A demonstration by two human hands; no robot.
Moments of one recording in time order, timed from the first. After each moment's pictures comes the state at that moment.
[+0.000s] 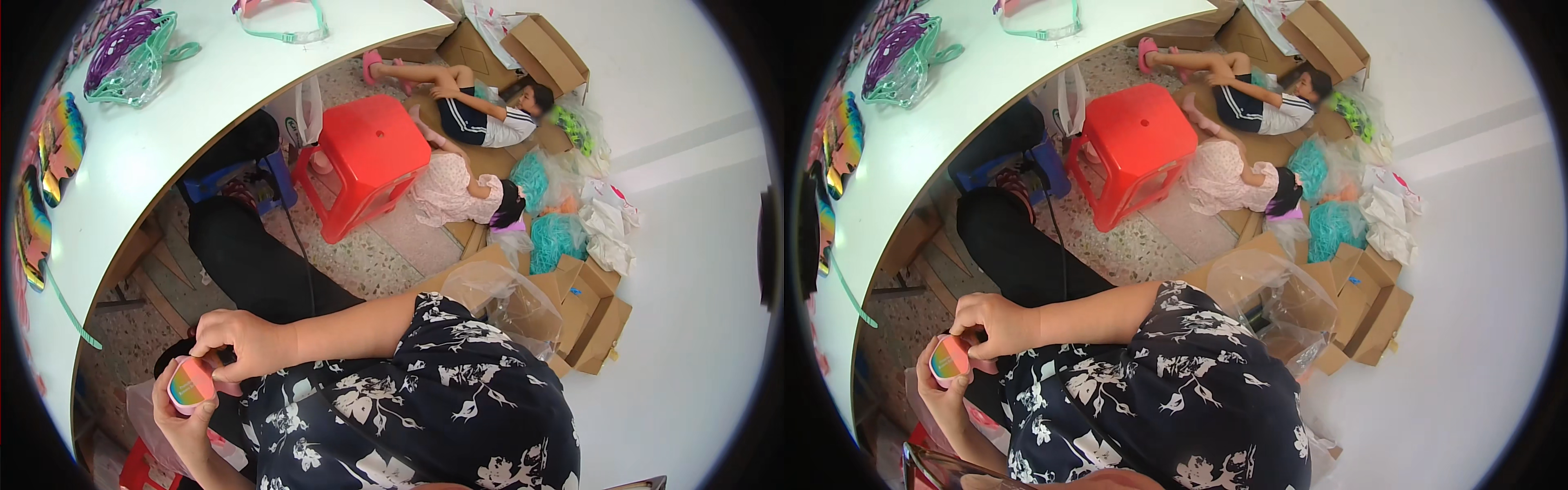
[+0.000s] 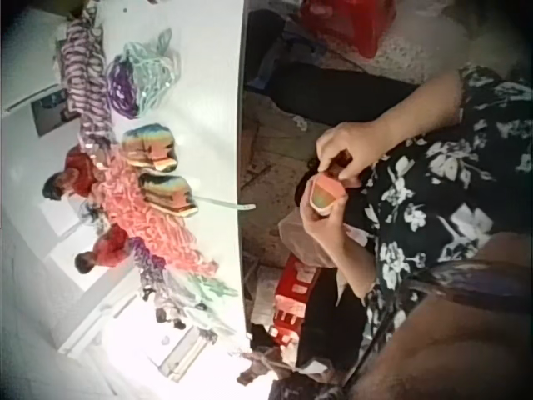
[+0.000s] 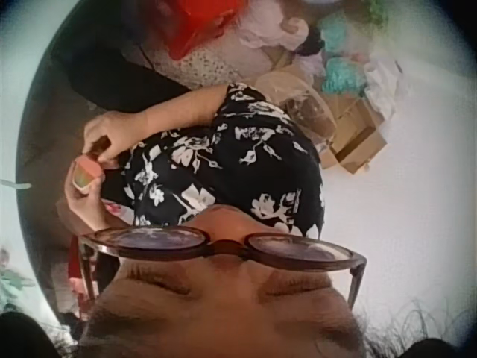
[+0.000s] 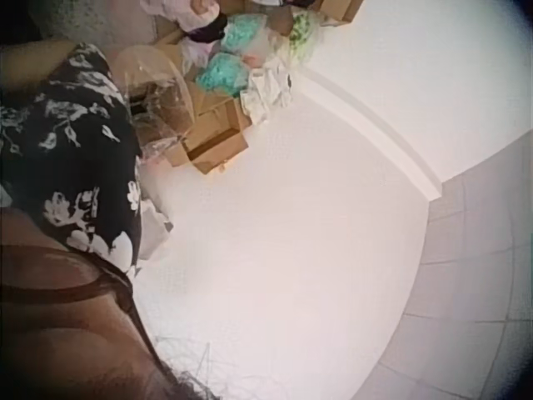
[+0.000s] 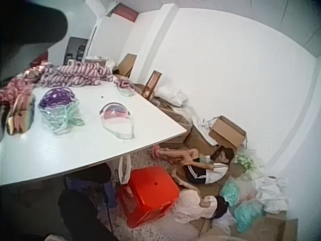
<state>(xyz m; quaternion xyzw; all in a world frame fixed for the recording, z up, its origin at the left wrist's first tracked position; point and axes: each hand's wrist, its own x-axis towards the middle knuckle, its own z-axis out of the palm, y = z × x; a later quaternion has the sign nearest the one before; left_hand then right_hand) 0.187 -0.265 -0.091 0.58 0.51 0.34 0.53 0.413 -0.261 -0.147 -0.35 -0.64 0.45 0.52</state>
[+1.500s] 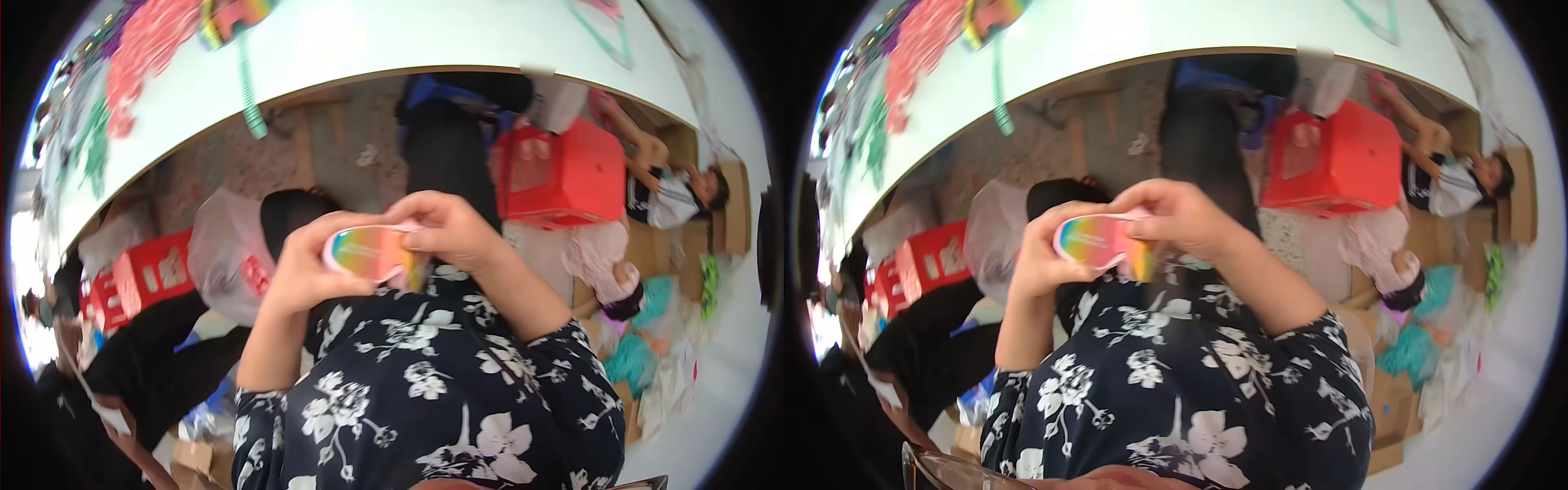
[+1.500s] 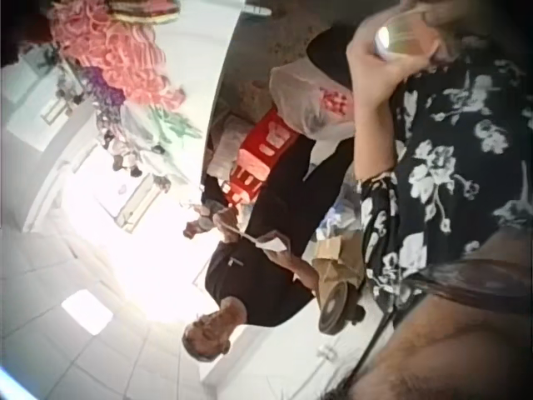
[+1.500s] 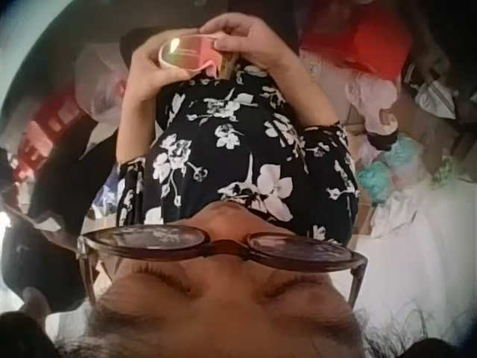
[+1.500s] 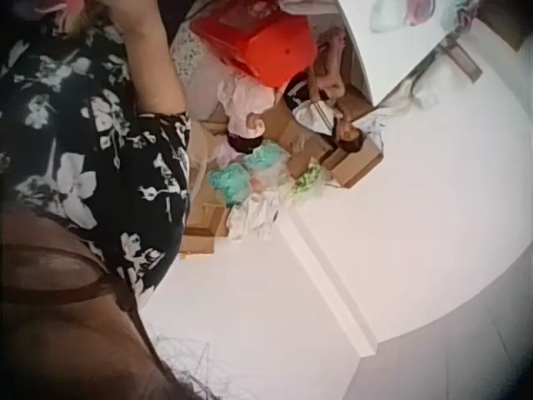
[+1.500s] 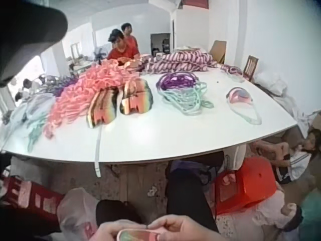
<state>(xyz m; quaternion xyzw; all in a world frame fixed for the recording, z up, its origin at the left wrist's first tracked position) 0.196 -0.250 -0.089 0.58 0.38 0.35 0.63 0.435 -0.239 -0.131 -0.24 -0.33 0.83 0.37</state>
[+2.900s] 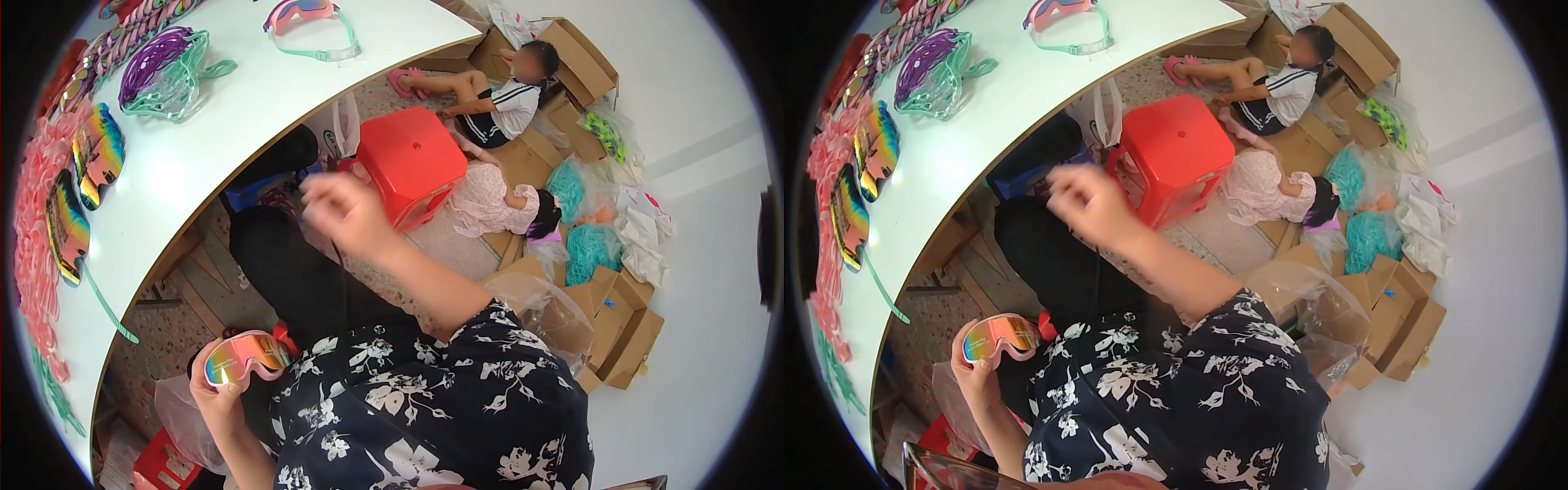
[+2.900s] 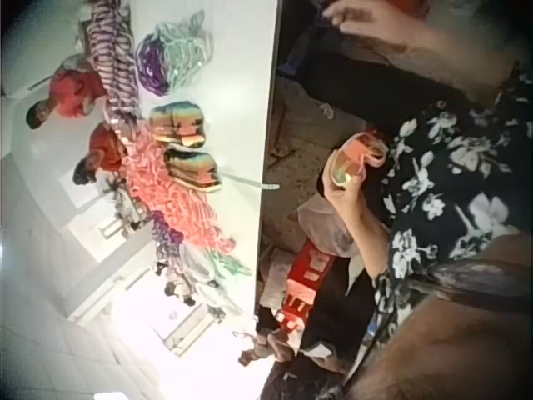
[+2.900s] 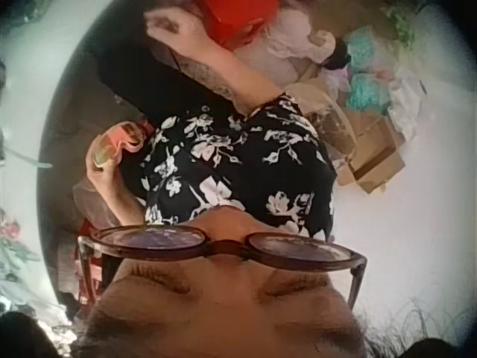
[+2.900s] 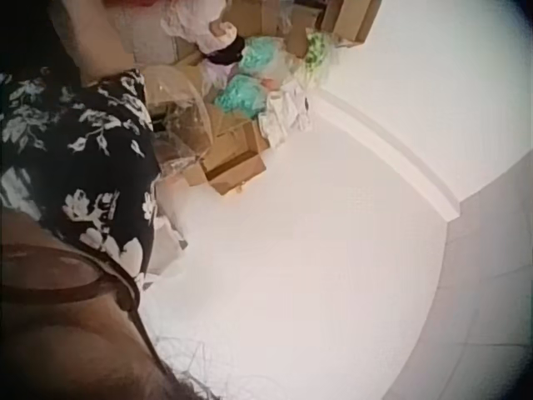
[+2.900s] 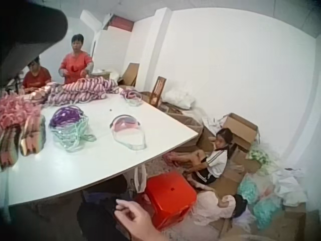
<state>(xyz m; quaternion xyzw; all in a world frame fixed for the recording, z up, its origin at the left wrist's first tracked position) 0.206 -0.250 -0.116 0.49 0.43 0.41 0.63 0.566 -0.215 -0.141 -0.52 -0.53 0.24 0.62</state>
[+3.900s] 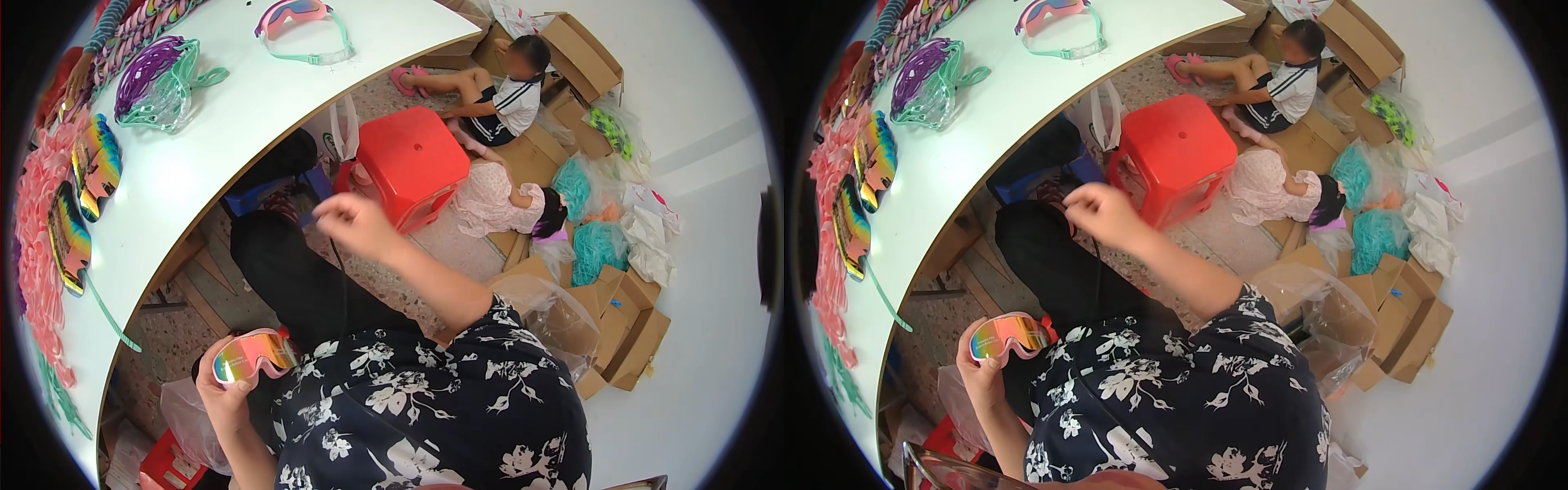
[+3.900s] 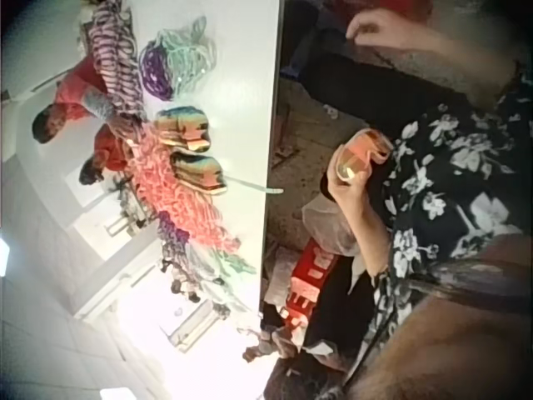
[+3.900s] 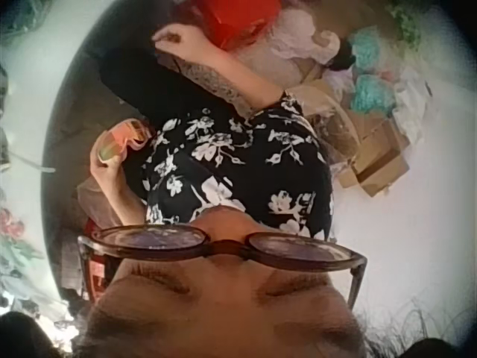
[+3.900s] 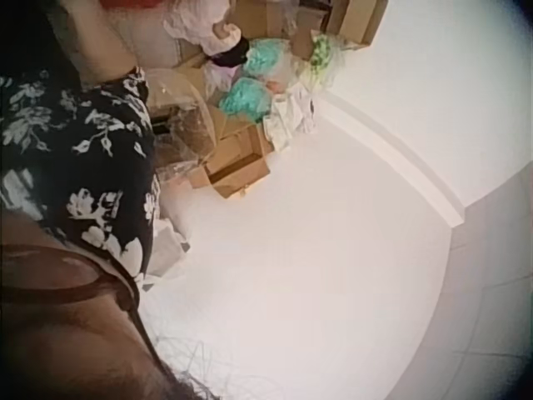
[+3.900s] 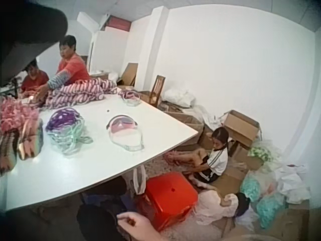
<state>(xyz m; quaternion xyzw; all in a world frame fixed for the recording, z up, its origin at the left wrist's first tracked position) 0.233 -0.245 -0.105 0.50 0.43 0.38 0.65 0.589 -0.226 -0.166 -0.60 -0.46 0.37 0.54</state>
